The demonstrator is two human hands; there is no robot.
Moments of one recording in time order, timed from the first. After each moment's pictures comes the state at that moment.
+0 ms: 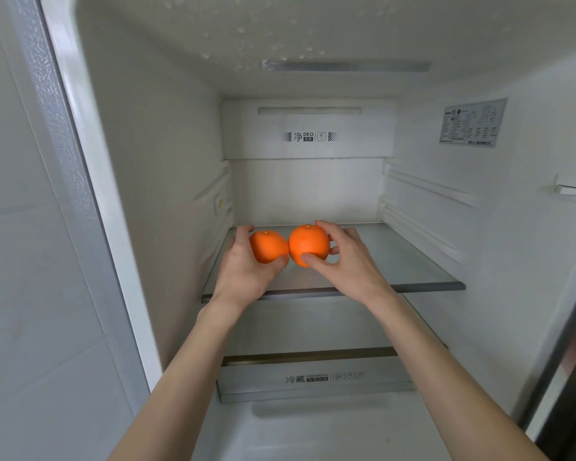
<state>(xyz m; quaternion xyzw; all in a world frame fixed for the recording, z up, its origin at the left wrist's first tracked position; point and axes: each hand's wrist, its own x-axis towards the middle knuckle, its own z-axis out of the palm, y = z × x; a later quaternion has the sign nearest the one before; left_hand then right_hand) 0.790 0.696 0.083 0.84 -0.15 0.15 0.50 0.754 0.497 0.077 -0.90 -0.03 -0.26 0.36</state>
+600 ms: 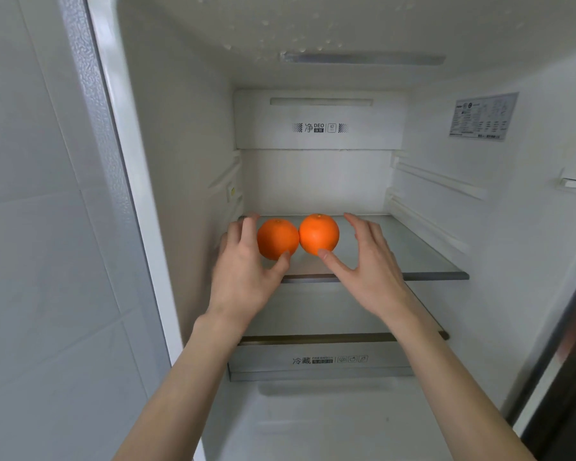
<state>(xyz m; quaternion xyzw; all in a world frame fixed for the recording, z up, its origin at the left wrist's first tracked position) 0.745 0.717 0.075 0.88 -0.17 0.30 0.34 0.705 0.507 0.072 -0.90 0.00 -0.31 0.29</state>
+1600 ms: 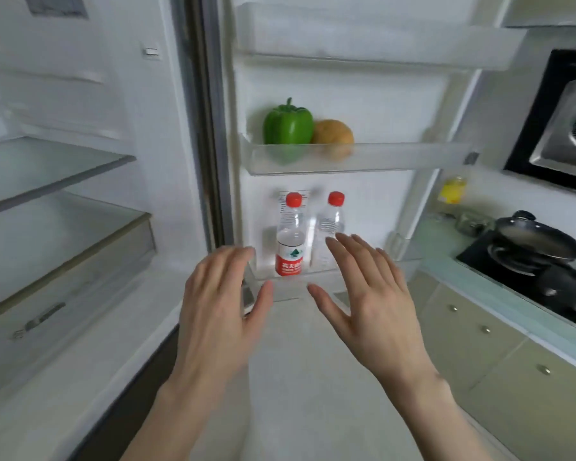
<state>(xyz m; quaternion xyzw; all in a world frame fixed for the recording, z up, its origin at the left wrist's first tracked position) 0.508 0.658 -0.040 0.63 -0.65 0.11 0.42 0.293 0.619 -0.021 -0.81 0.46 -0.34 -0.14</state>
